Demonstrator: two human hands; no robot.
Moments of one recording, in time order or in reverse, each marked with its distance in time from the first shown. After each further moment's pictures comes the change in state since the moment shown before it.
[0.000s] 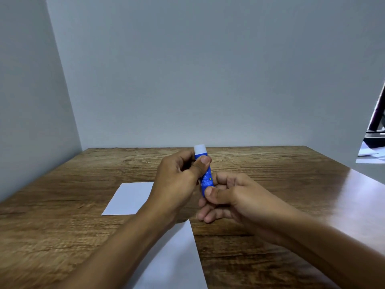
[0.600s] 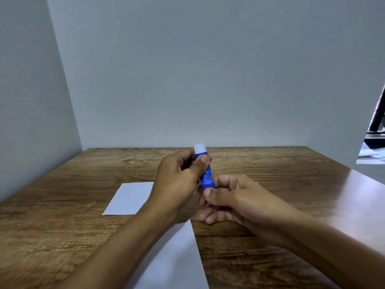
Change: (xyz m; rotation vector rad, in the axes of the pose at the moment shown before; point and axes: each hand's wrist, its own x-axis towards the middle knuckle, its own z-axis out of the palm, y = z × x) left_hand 0.001 0.001 -0.001 0.027 0.017 0.005; right_hand 0.001 0.003 0.001 0.039 0.003 0.022
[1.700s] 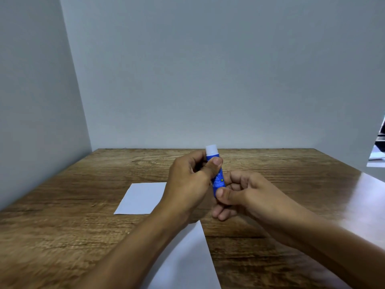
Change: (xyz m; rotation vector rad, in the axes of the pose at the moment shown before) left_hand 0.000 -0.003 0.001 0.001 -0.017 -0.010; right_hand -0.002 -0.008 0.003 -0.153 0.102 -0.070
